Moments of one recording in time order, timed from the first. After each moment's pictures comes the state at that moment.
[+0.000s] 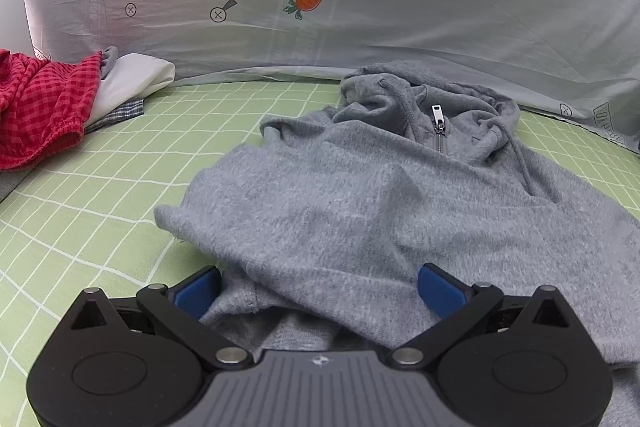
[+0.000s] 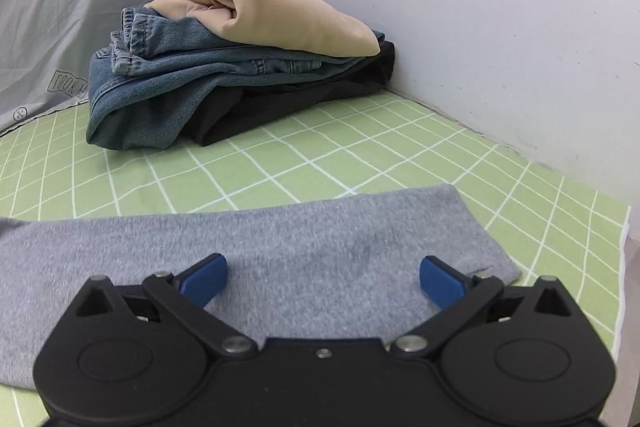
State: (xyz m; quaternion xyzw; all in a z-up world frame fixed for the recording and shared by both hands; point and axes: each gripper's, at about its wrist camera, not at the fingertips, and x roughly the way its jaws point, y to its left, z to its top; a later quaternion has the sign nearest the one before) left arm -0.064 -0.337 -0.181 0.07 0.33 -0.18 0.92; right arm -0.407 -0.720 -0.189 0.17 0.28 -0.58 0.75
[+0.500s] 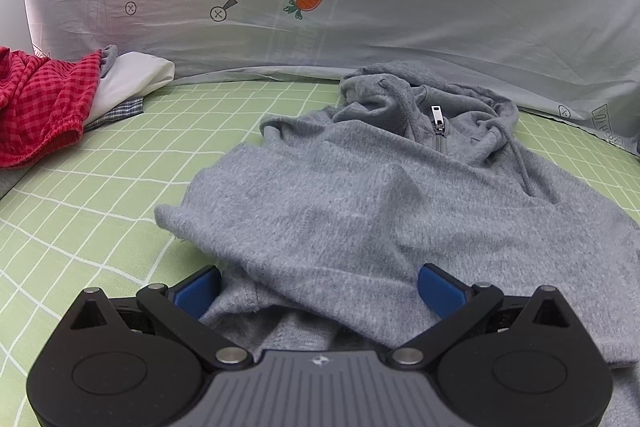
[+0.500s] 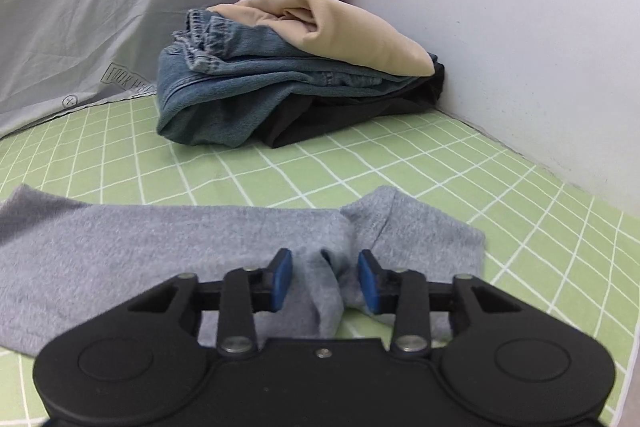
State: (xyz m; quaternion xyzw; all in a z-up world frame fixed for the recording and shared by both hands) left arm -0.064 -0.336 -0.181 0.07 0.33 -0.18 0.92; right arm -0.369 -0.670 -0.183 0.13 0.28 -0.53 0.79
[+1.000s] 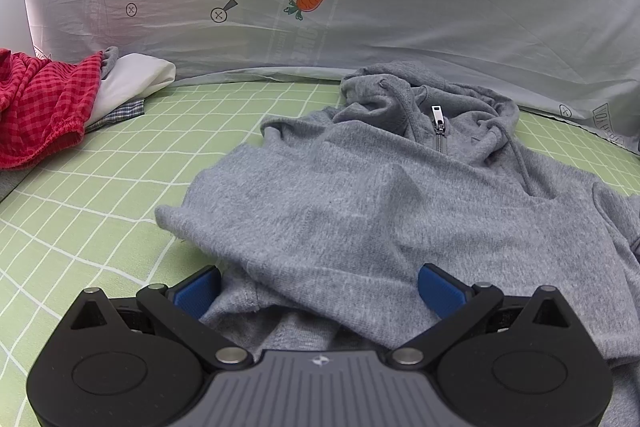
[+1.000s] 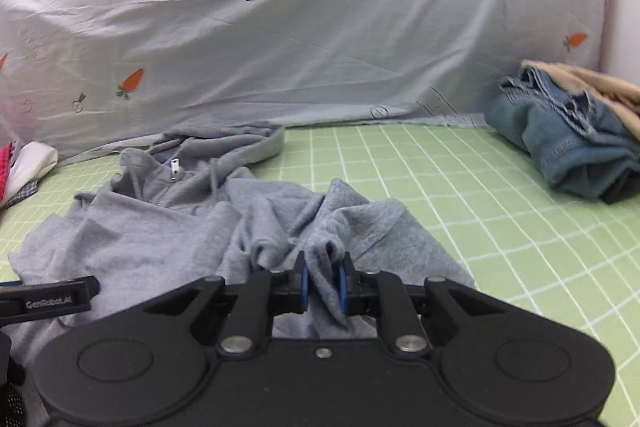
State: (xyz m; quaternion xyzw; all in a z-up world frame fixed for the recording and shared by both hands) left arm -0.065 -0.337 -0.181 0.07 0.33 -0.18 0.92; right arm -0.207 -0.488 -0.151 0.06 0.24 -0.27 0.93
